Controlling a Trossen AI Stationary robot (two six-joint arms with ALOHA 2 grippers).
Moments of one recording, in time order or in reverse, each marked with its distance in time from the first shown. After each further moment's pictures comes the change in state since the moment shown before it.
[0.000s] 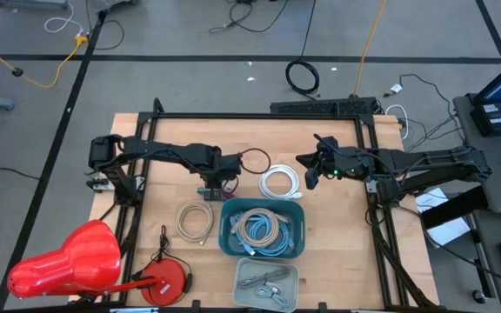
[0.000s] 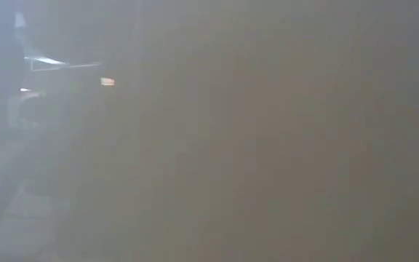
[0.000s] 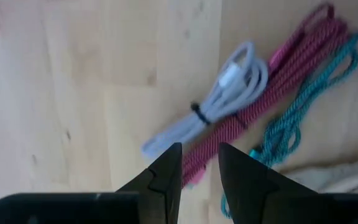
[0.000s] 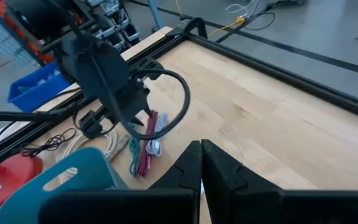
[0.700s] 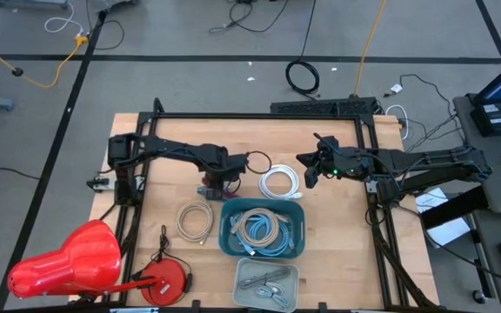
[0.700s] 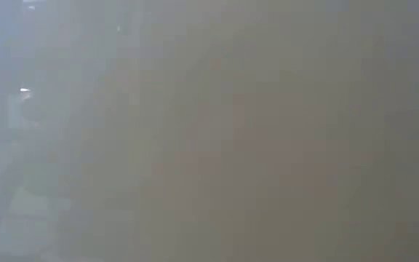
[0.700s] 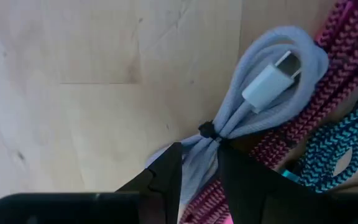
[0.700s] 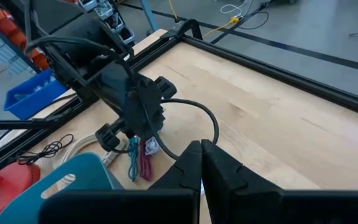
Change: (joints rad) left arm 0.059 0.165 -0.004 0.052 0.058 0.074; right arm 0.000 0.004 0.000 -0.001 0.022 0.037
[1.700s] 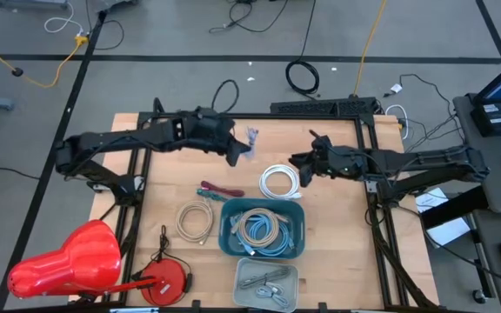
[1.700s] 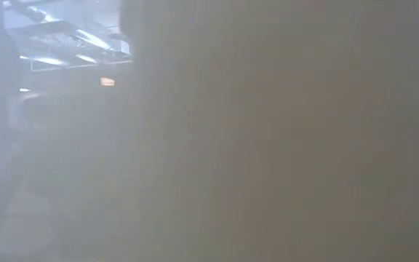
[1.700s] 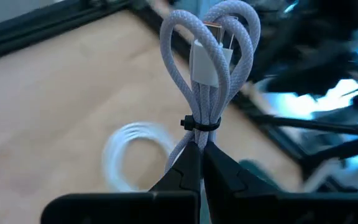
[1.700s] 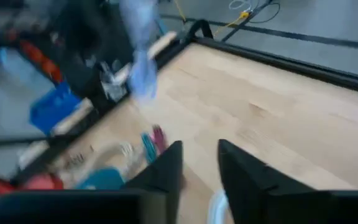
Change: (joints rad) left arm 0.070 -0.478 0.003 0.614 0.241 -0.780; right arm -0.031 0.061 -0.002 0.102 -0.059 0.068
